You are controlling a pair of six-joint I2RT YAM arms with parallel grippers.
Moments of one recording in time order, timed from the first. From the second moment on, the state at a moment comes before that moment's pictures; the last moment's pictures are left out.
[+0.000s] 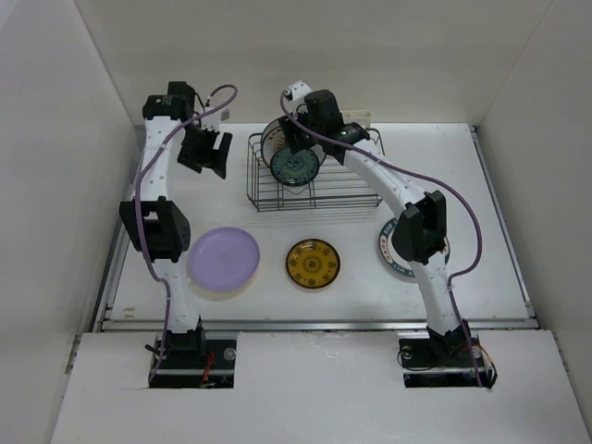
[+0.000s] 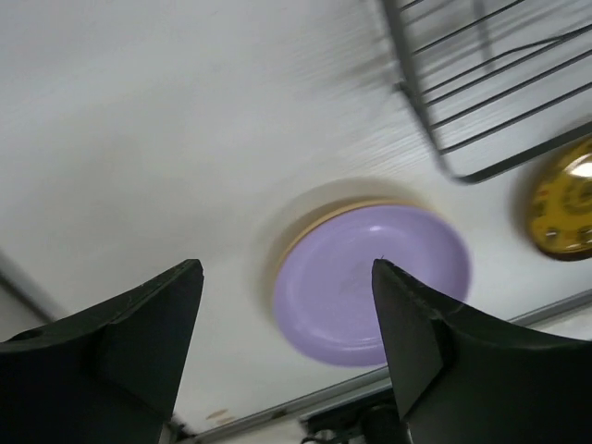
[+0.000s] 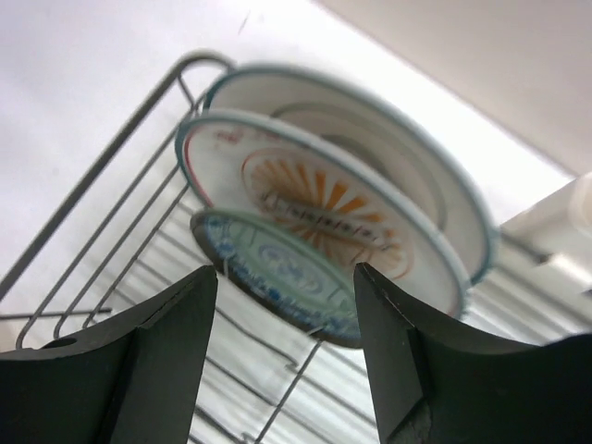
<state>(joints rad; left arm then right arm) 0.02 2.08 2.24 -1.43 0.24 0.35 0.58 2.31 2.32 -0.51 0.00 -0.06</state>
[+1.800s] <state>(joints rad) -0.14 2.36 2.30 -1.25 0.28 -0.12 0.60 2.28 2.16 -0.37 0.11 -0.16</state>
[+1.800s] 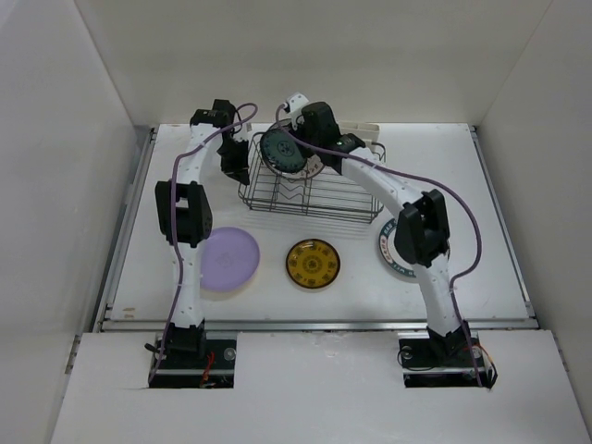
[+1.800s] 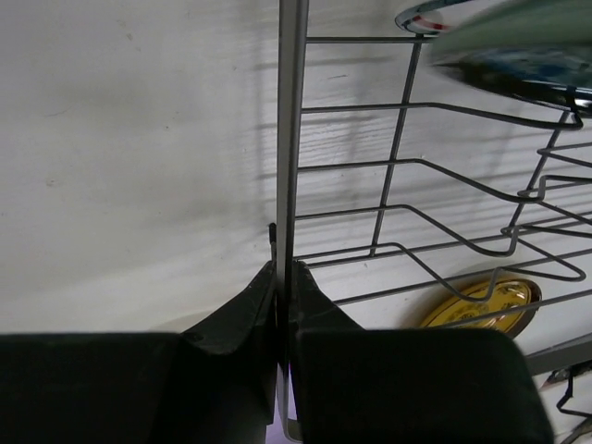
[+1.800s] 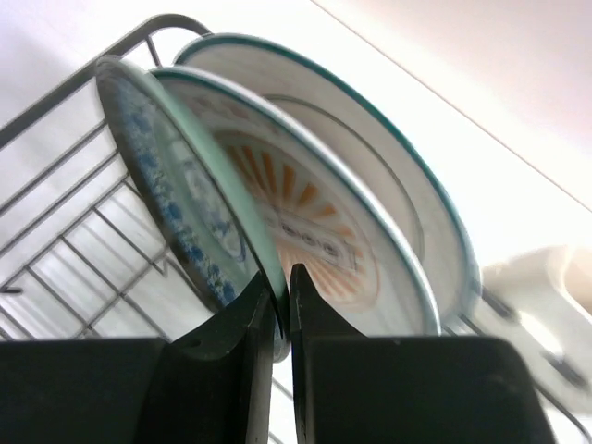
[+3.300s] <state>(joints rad) -0.14 2.31 2.19 -1.14 0.30 -0.26 0.61 1.65 1.05 -0.39 -0.43 0.32</state>
